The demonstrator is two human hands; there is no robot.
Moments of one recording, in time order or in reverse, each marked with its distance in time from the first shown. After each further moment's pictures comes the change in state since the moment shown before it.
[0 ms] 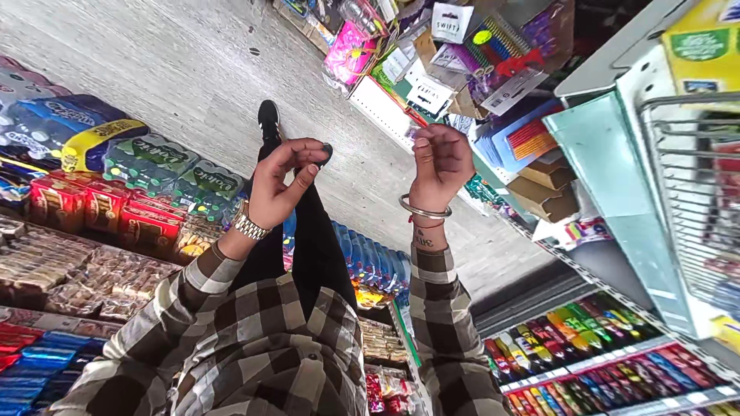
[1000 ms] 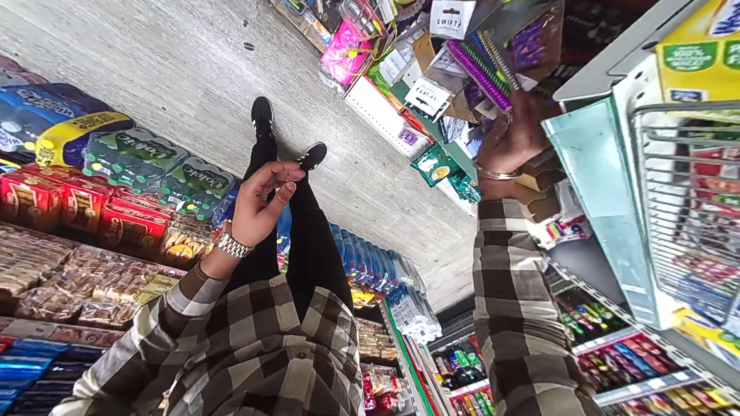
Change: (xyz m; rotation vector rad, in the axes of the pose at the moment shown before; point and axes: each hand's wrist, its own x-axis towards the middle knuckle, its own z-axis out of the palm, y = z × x) left_hand -0.050 -0.017 -0.018 0.003 0.068 -0.126; right_hand 0.078 0.088 -0.122 -1.001 0.087 -0.524
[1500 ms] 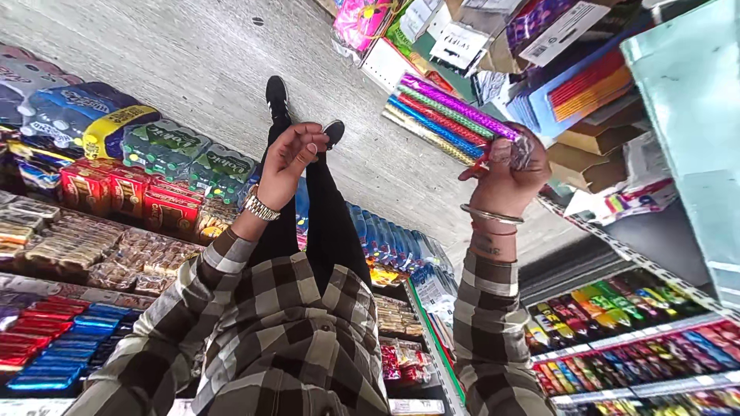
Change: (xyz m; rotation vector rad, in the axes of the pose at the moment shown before) left_hand 0.014 -0.001 0.010 -0.136 -0.083 -0.226; right_hand -0.063 -0.118 -0.093 0.938 -0.213 0.912
